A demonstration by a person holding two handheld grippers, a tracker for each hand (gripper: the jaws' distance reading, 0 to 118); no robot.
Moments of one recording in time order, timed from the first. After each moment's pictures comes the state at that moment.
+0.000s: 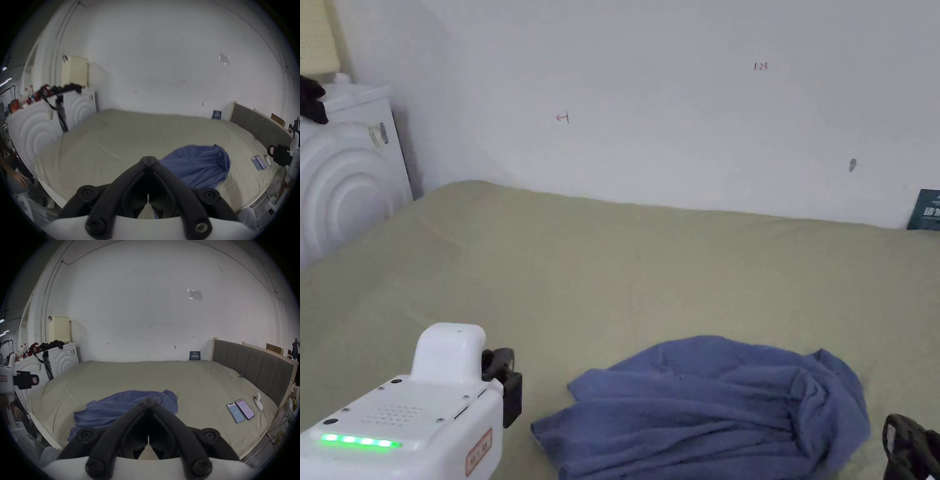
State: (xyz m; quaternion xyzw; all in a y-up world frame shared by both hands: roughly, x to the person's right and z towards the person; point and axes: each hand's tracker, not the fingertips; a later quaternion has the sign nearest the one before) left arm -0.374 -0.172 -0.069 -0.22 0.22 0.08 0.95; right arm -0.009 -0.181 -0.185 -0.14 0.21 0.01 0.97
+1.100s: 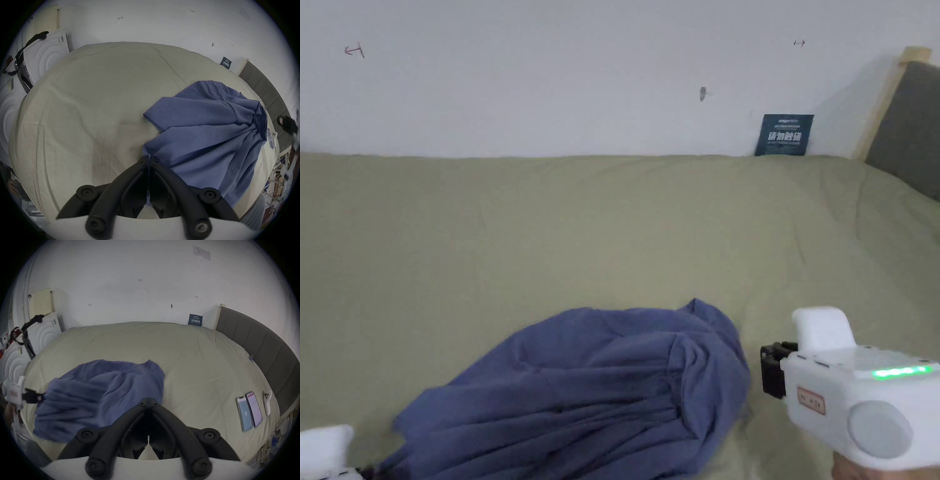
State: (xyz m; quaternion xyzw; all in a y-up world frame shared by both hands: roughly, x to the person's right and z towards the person) left arm -0.442 -0.332 -0.211 -0.46 0.15 0.13 0.87; right arm -0.005 -0.259 -0.420 -0.33 0.17 0.08 0.92
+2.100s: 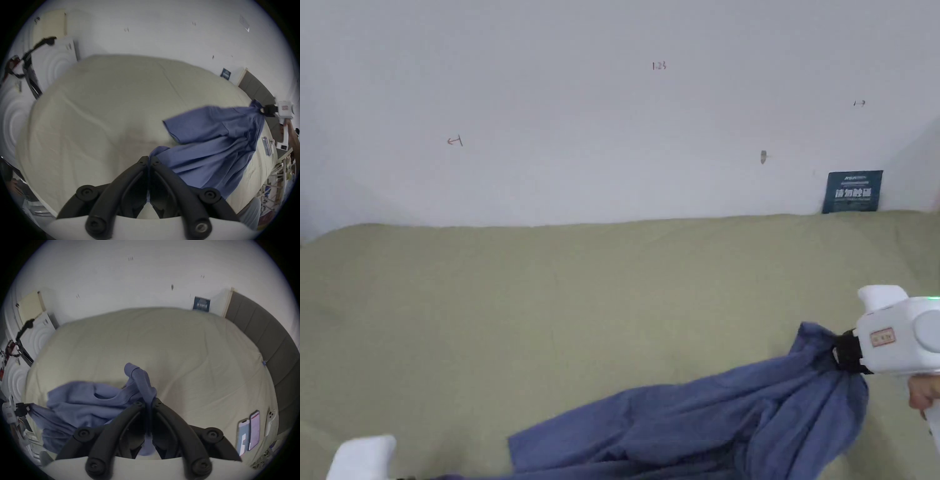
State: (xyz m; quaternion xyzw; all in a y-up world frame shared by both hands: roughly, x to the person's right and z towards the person) left arm -0.475 -0.245 -0.178 -0.40 0.19 0.12 0.89; right arm 0.016 -0.193 -0.508 -0.39 0.20 0.05 0.90
